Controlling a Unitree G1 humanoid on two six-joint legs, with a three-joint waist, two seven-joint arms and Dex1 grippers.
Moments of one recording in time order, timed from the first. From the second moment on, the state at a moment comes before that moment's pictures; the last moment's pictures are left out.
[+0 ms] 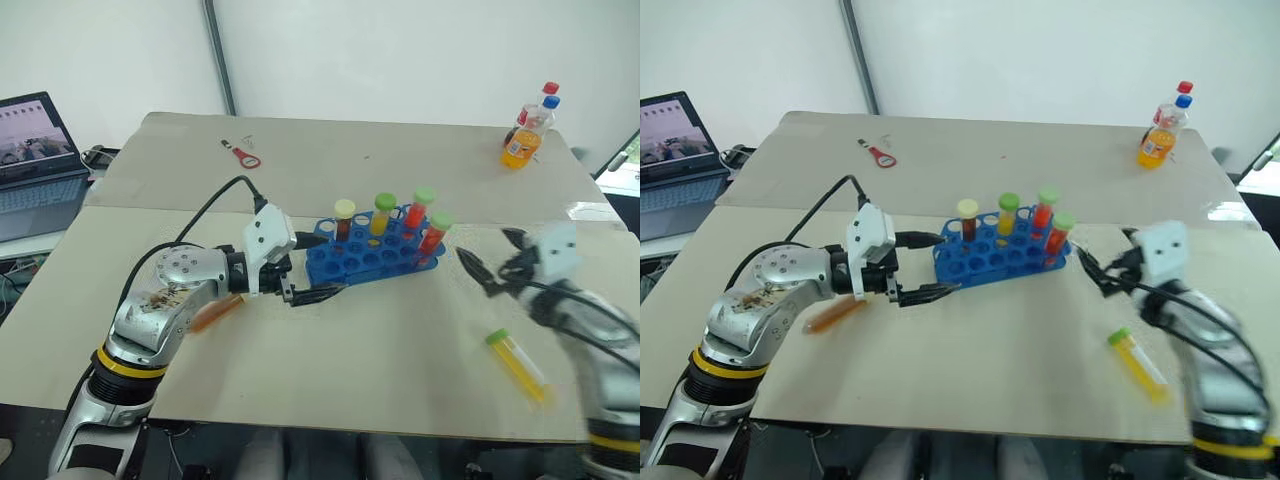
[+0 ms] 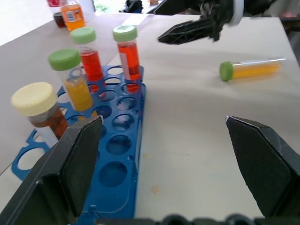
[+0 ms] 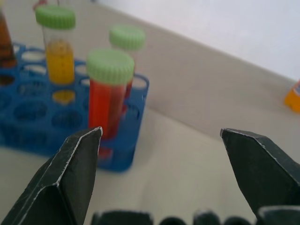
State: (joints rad) left arm -0.52 0.60 -0.14 -0.36 -0.47 0.58 -0.95; right arm -0.09 -0.76 -0.35 -0.39 0.39 0.61 0.53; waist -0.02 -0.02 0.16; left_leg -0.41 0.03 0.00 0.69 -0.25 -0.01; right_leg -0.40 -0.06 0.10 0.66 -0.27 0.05
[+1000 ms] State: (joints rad) left arm -0.50 0.59 -0.34 -0.42 -0.41 0.37 -1.23; right arm -0.04 -1.23 -0.08 -0.42 0.53 1.27 0.72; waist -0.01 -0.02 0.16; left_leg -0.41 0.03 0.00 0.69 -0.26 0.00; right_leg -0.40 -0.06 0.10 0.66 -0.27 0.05
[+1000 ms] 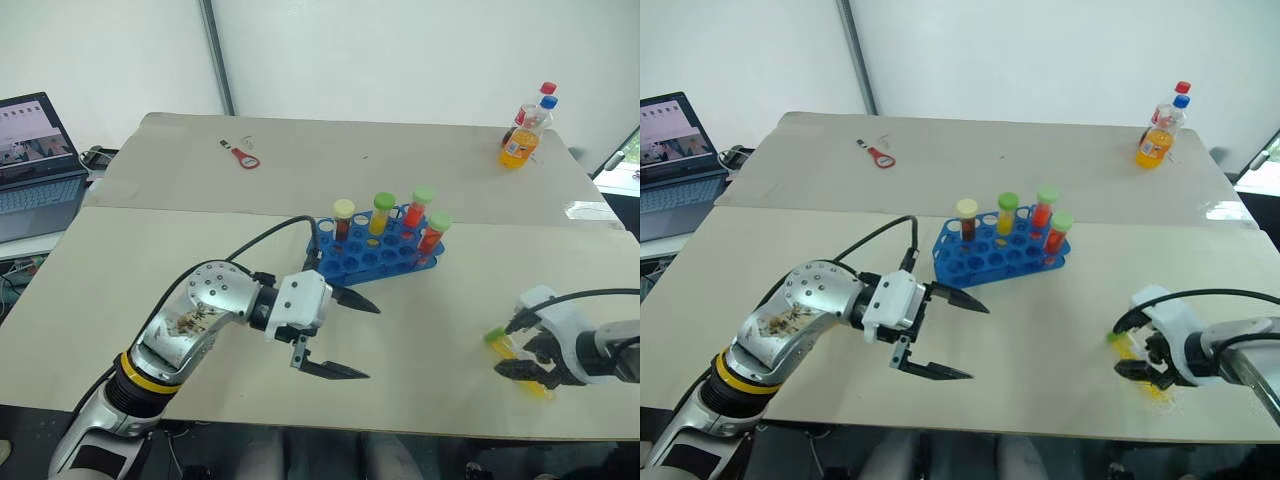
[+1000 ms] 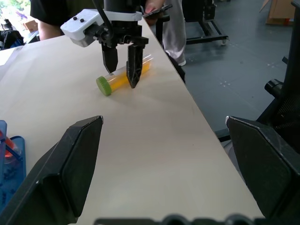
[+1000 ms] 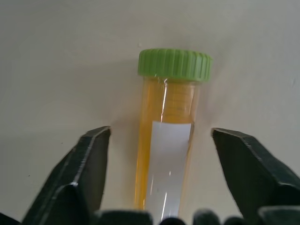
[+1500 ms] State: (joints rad) left arm -0.47 0.62 -0.22 -0.38 -0.46 0.39 -1.20; right arm -0.23 -1.00 -0.22 -0.49 0.66 1.13 0.80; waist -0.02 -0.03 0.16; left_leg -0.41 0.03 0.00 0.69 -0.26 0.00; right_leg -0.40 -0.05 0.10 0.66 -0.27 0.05
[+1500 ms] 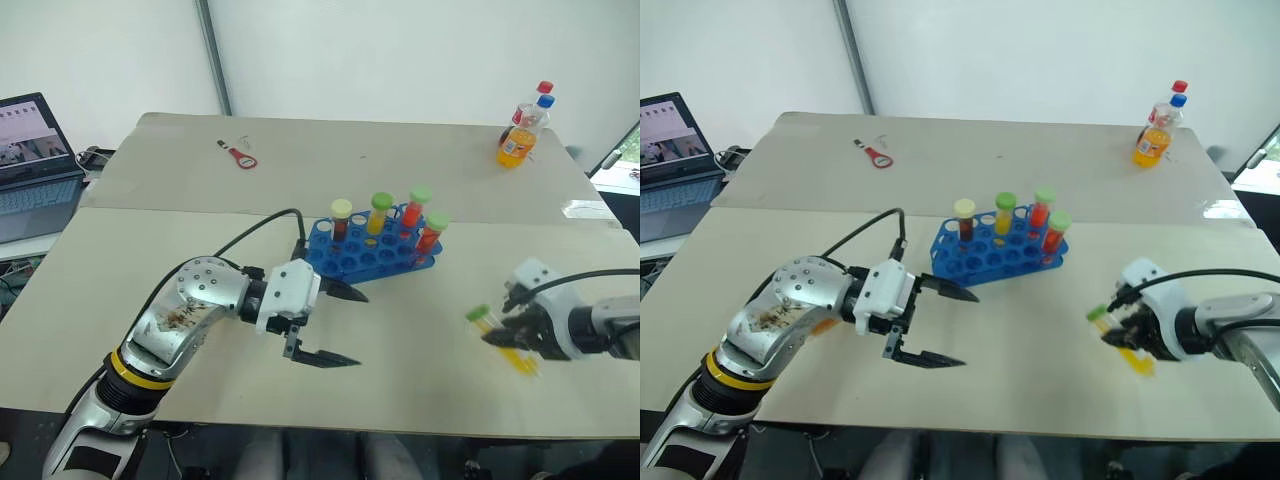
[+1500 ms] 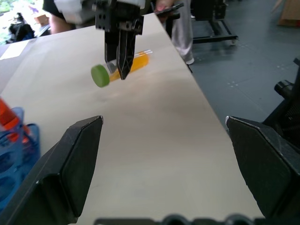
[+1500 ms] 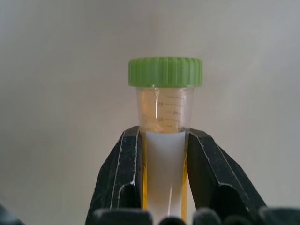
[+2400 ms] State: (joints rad) left arm -0.37 0.62 -0.02 -0.38 -0.52 0.47 -0.94; right arm -0.42 -0.27 -0.01 0.00 0.21 0.12 0.47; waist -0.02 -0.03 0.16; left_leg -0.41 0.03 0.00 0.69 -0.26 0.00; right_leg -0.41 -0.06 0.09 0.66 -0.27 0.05
